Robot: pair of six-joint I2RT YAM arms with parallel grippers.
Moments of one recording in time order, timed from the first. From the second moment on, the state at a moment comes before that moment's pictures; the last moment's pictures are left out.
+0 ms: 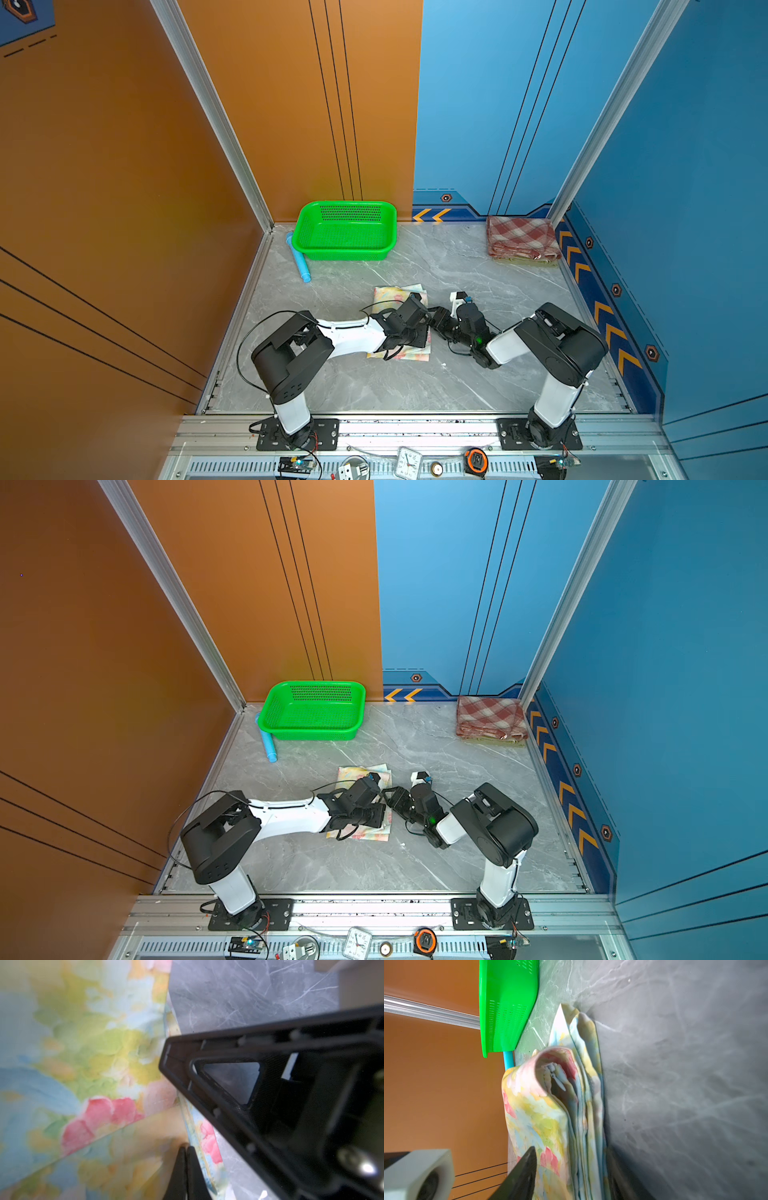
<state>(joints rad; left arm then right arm) -0.88 1.73 0.91 -0.09 0.01 -0.65 0.62 1.81 0.47 0.89 -0.18 1.18</state>
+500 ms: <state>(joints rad) -0.86 1.69 0.85 -0.02 0.05 -0.67 0.66 1.82 0.60 0.64 -0.13 1.10</state>
